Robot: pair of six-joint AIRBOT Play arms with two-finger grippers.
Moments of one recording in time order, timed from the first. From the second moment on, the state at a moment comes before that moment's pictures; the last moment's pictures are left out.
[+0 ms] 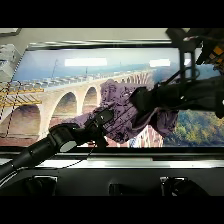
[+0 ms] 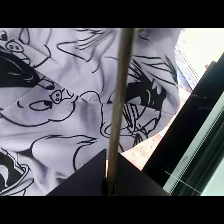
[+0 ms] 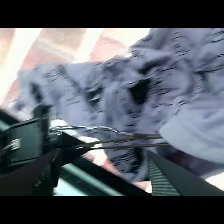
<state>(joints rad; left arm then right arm) -0.88 -1.13 0.90 1.47 -0.68 -1.39 0.47 -0.97 1.55 -1.34 1.39 1.77</state>
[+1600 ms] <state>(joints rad) -0.88 -1.13 0.90 1.47 -0.58 -1.34 -0.35 -1.59 1.86 -1.10 1.69 0.09</state>
